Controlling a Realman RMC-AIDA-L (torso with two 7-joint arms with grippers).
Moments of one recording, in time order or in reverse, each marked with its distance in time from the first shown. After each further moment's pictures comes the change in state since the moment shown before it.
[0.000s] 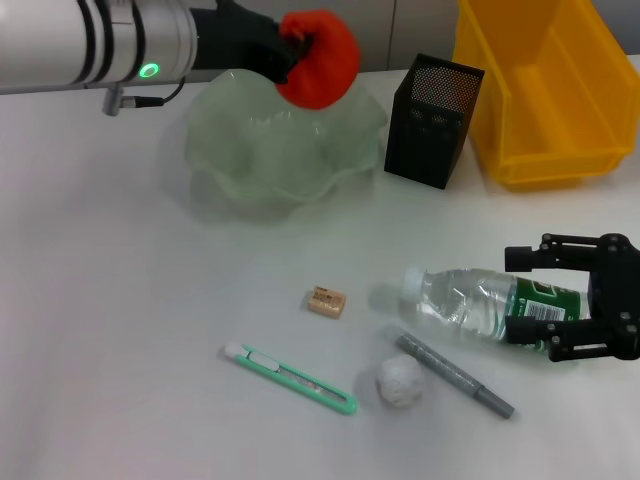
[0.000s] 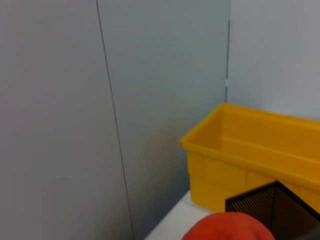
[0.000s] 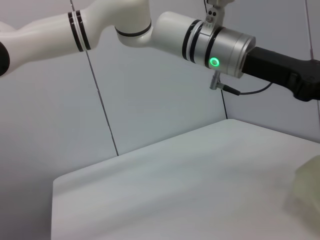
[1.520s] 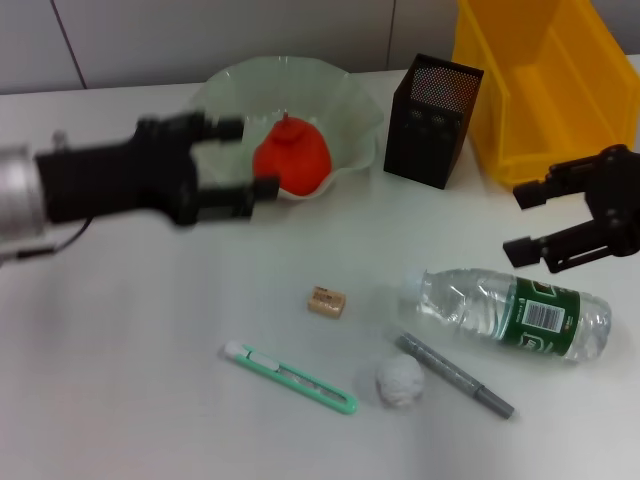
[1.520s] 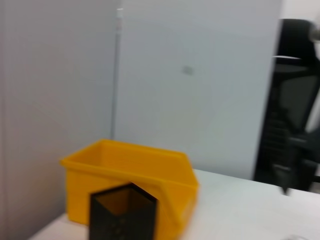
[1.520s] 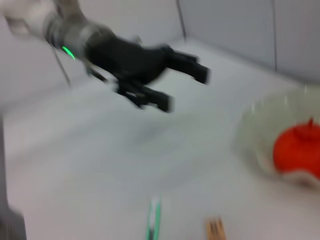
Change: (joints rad) left arm 0.309 0.017 -0.198 0.043 -0.363 0.512 0.458; right arm 0.180 -0.038 -0.211 -0.475 -0.187 -0.002 0.597
